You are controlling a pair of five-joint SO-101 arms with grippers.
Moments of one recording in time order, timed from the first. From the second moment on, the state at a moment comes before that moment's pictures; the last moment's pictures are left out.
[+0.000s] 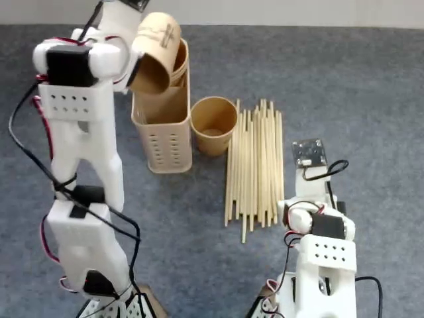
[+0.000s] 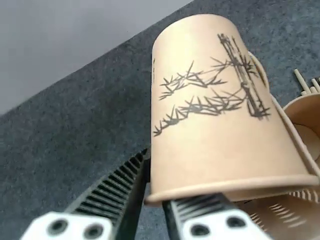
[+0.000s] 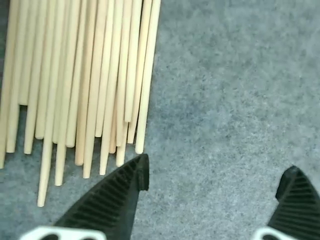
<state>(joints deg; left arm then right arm) -1.0 22.3 -69.3 102.1 -17.8 2.5 -56.3 69.4 55.5 12.5</state>
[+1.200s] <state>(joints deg) -2.2 17.4 -66.4 90.7 -14.7 0.6 -56.3 71.2 55.2 12.5</state>
